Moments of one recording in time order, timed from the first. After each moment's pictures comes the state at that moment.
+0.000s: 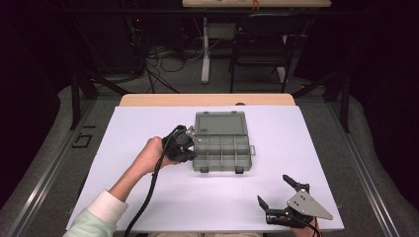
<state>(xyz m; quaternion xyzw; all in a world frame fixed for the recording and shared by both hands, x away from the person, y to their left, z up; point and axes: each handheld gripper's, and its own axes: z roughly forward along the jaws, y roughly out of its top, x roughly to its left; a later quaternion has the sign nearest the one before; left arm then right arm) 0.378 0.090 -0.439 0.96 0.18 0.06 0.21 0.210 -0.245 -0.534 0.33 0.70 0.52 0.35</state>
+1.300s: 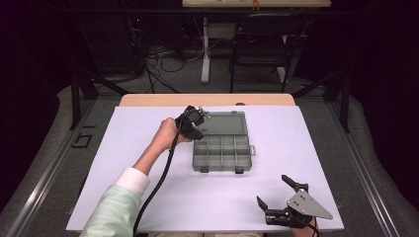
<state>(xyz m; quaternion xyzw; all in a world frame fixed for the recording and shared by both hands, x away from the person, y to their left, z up) 0.459 0.063 -0.452 0.95 0.24 0.07 0.20 0.210 -0.245 -0.534 0.33 0.71 0.53 0.34</state>
